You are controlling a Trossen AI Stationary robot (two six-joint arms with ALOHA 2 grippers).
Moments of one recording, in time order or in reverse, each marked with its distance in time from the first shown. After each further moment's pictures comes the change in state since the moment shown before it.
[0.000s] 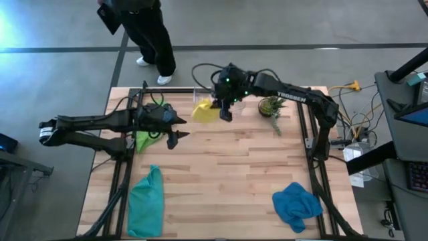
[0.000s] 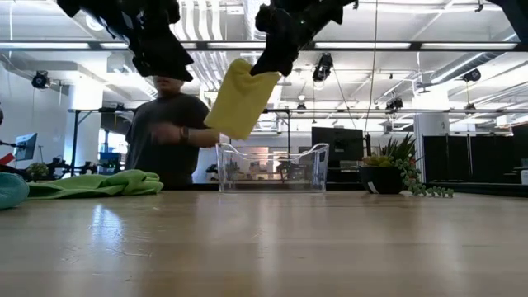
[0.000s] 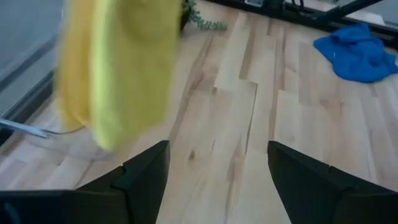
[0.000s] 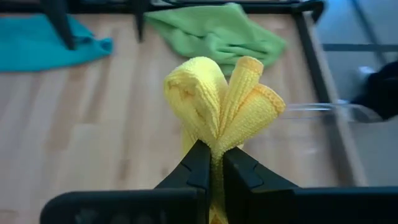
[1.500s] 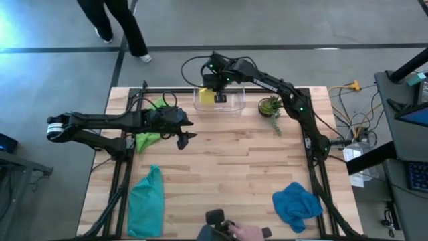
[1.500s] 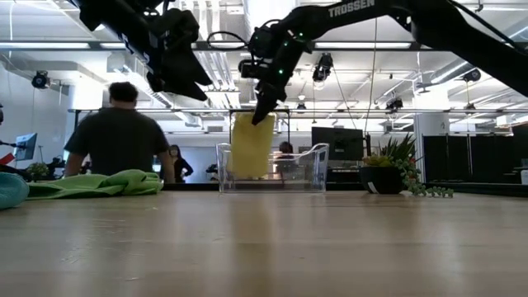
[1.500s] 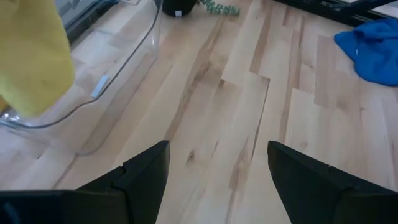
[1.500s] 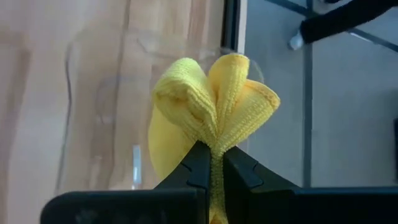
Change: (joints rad) left arm 0.000 0.153 0.002 0.101 -0.021 -0.068; right arm -0.133 0.440 0.551 -0.304 0.280 -0.419
